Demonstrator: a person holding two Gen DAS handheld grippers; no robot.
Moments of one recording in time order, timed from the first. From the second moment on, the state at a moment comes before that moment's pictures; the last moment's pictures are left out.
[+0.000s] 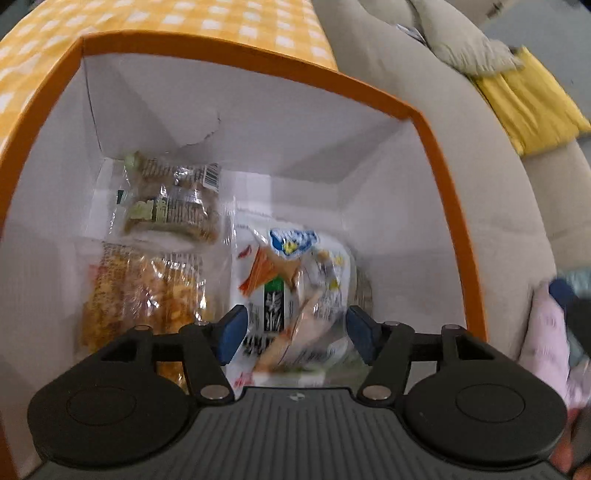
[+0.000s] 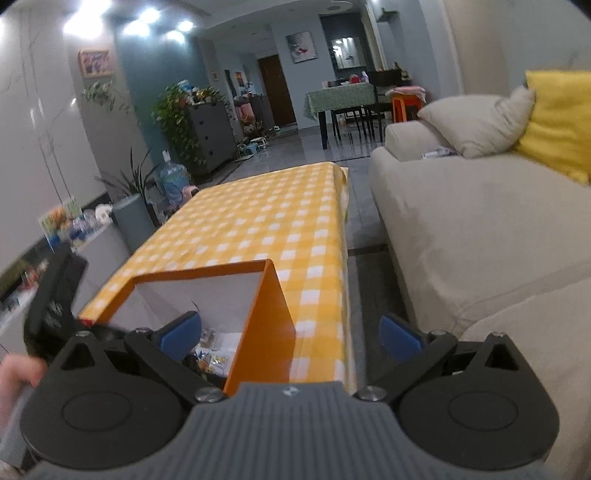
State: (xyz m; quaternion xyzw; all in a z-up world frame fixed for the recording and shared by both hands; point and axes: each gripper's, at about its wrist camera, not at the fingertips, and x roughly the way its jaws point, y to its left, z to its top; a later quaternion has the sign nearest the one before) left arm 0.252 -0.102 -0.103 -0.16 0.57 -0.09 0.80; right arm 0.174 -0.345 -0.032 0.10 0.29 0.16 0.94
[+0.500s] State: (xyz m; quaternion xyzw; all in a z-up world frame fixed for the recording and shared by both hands) left arm 0.226 -0.139 -0.056 -0.03 0.47 -0.17 0.86; right arm 0.173 -0.344 -0.032 0.12 0.29 0.17 0.93
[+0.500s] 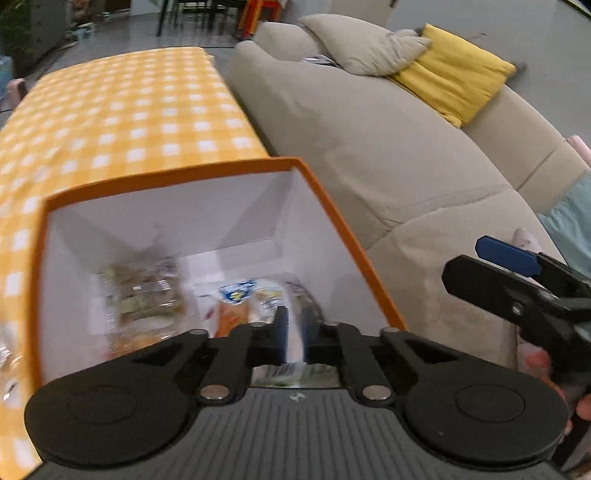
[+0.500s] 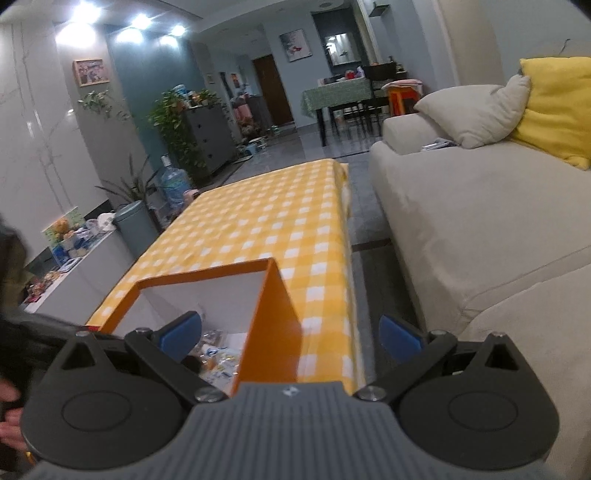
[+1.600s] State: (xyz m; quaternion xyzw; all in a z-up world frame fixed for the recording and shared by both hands) left arm 0.249 -0.092 -0.106 -0.13 0.57 -0.09 0.81; right arm 0.185 -0.350 -0.047 0.15 0.32 0.17 0.92
